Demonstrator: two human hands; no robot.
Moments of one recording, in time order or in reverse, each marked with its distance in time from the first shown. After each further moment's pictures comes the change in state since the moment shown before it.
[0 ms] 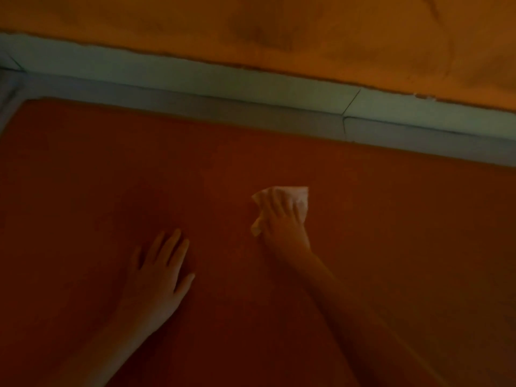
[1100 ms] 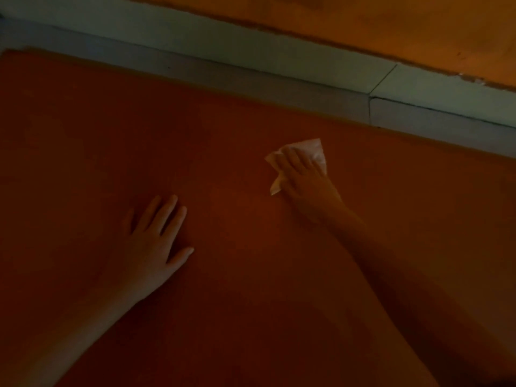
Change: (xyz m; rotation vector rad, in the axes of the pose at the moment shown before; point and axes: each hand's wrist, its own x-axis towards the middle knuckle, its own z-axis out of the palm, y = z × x) left_hand 0.032 -0.010 -0.017 0.051 -0.087 -0.001; right_hand 0.058 0.058 -0.037 -0.080 0.003 -0.158
